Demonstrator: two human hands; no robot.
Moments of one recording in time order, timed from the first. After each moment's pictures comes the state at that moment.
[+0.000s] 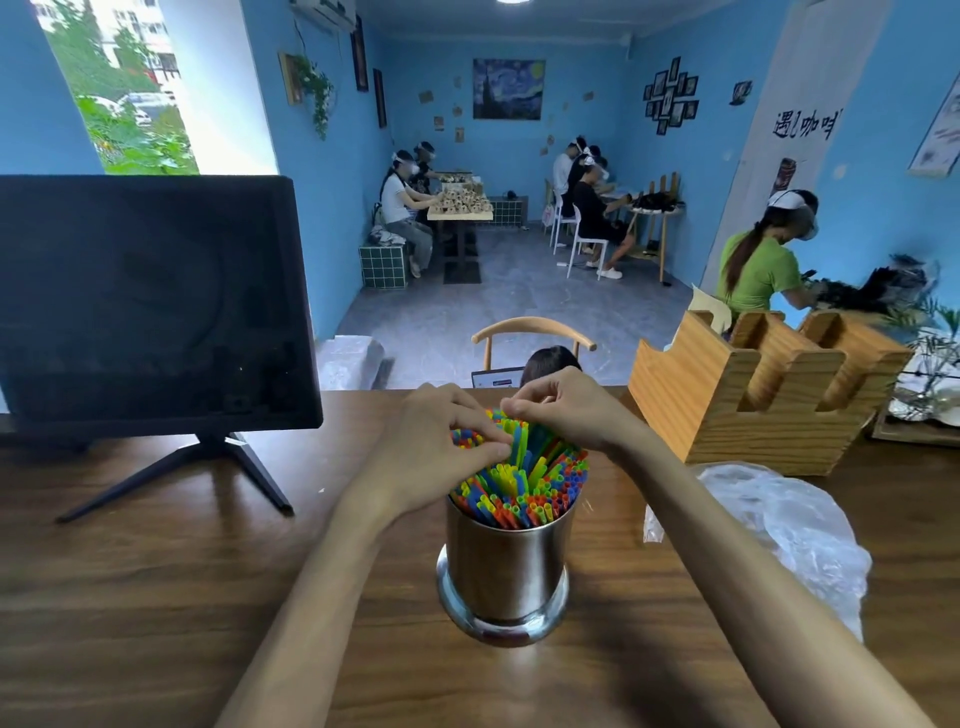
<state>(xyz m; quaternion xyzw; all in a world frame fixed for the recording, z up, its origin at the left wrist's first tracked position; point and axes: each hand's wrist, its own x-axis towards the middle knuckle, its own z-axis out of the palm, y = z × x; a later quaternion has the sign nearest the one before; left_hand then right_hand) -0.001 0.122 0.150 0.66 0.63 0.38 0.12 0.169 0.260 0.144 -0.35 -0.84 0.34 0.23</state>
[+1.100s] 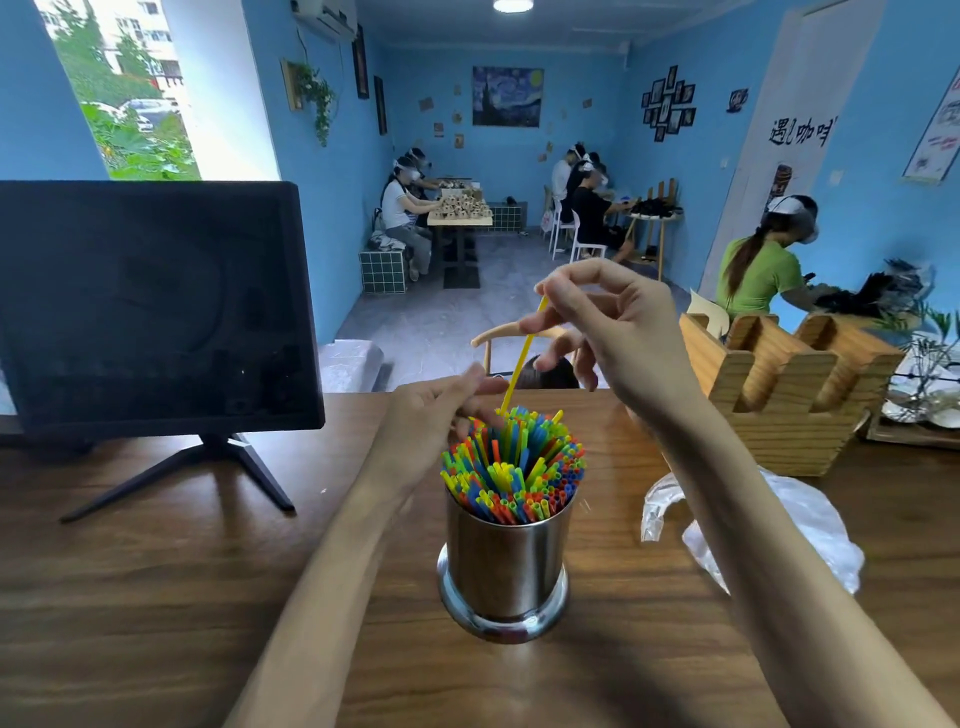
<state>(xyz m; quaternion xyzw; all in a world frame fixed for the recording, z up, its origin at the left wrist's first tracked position) 0.015 0.114 0.169 0.49 0.55 0.58 0.34 0.188 0.179 0.237 -0.22 -0.71 0.44 0.51</state>
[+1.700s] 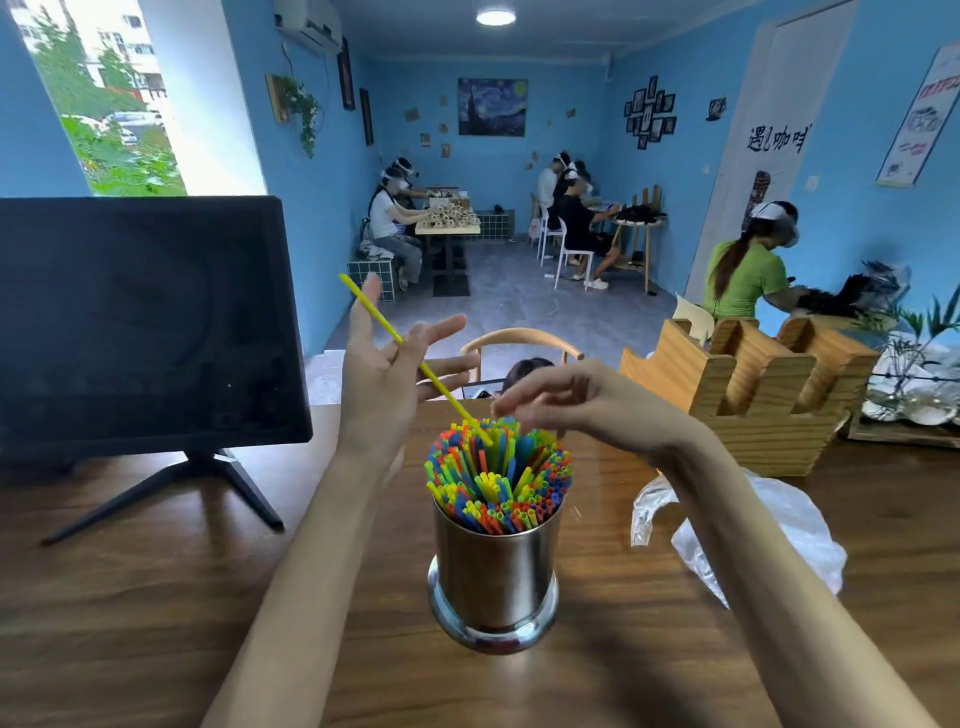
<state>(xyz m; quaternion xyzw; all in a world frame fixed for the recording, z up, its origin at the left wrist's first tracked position) 0.014 0.126 0.198 0.44 0.43 0.74 0.28 0.212 0.222 0.195 -0.19 -0.85 0.44 0.23</state>
